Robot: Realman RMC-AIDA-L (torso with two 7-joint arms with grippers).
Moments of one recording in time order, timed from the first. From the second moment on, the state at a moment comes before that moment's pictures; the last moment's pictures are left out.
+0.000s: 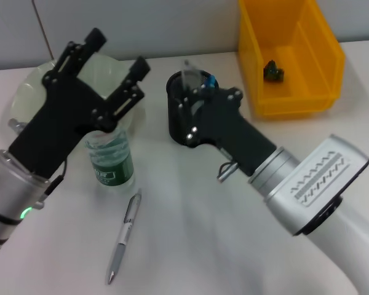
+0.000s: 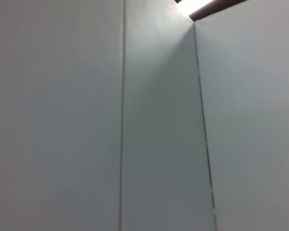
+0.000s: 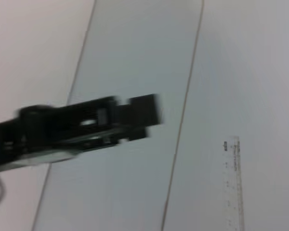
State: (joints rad) left arm -0.34 -2.08 2.00 0.48 0.03 1.47 -0.43; right arm 0.62 2.05 0.00 0.56 -1.75 -1.33 -0.29
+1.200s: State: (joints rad) left arm -0.22 -2.07 1.99 0.41 0.04 1.61 -0.40; right arm 0.80 2.08 0.39 0.14 -2.16 -1.22 0.34
